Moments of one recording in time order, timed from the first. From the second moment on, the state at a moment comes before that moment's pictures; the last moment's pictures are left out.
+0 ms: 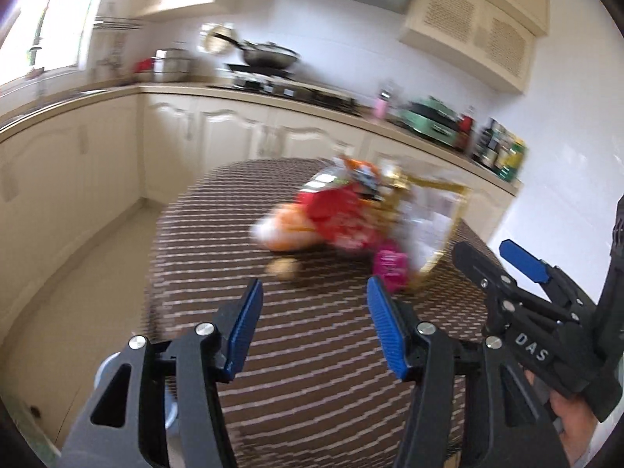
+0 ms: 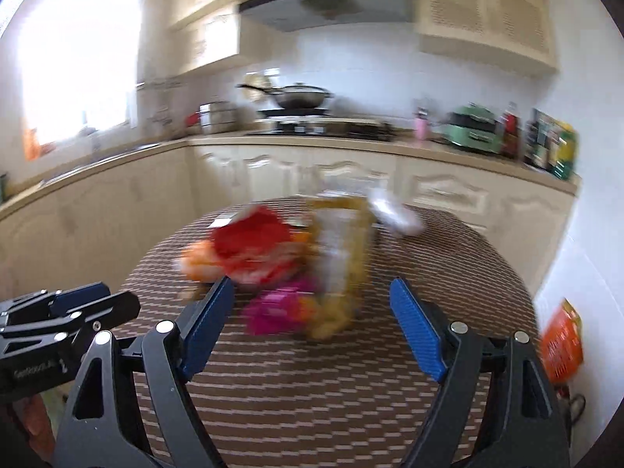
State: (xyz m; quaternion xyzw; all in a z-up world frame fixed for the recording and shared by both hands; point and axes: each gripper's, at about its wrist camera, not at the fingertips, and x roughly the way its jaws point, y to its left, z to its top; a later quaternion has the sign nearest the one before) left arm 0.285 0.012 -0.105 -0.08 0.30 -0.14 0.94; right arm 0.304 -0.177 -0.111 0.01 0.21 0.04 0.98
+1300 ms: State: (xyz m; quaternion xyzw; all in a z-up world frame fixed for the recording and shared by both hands) left arm 0.319 -0.057 -0.113 -0.04 0.30 -0.21 0.93; right arm 0.377 -0.212 -0.138 0.13 0.32 0.11 0.93
